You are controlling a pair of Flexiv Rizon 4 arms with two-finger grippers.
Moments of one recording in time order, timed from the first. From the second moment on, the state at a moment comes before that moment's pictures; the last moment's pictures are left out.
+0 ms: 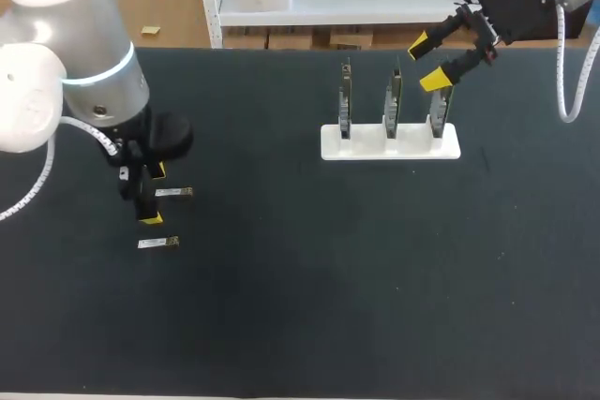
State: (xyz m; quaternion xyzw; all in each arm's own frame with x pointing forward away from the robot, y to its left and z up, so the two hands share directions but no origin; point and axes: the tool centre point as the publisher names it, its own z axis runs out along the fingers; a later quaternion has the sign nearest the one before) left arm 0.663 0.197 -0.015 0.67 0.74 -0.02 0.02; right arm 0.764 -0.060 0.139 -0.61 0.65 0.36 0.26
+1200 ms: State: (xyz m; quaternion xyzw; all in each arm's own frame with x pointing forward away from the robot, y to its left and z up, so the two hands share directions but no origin) left arm 0.663 0.196 -0.019 0.67 0.74 -0.03 0.01; right arm 0.764 -0.060 0.139 -0.61 0.65 0.36 0.26
